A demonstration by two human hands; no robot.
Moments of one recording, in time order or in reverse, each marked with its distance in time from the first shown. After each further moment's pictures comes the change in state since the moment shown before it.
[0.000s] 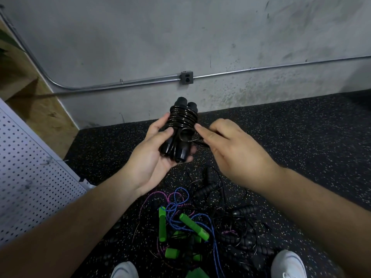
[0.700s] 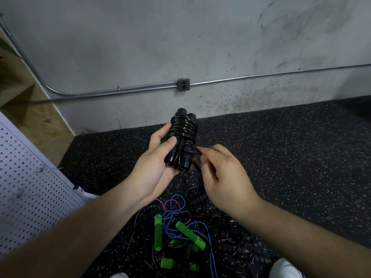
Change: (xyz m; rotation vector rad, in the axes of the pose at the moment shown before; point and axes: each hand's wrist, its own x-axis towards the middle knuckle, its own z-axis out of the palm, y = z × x) left_hand 0.002 -0.008 0.018 -0.038 0.091 -0.002; right_hand -0.017 -0.035 0.011 0.370 0.066 0.403
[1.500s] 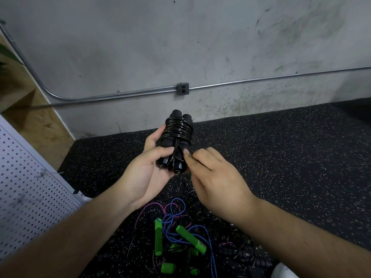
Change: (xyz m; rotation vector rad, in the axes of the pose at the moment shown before) left_hand -0.005 0.011 -0.011 -0.059 -0.073 0.001; right_hand 0.005 -0.004 0.005 -0.333 -0.008 -0.373
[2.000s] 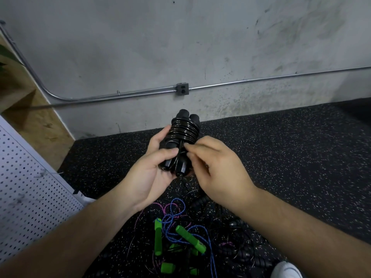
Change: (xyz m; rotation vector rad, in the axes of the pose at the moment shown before) left_hand -0.002 -0.005 0.002 0.009 -0.087 0.011; right_hand 0.018 0.006 -0.010 0.265 0.130 0.160
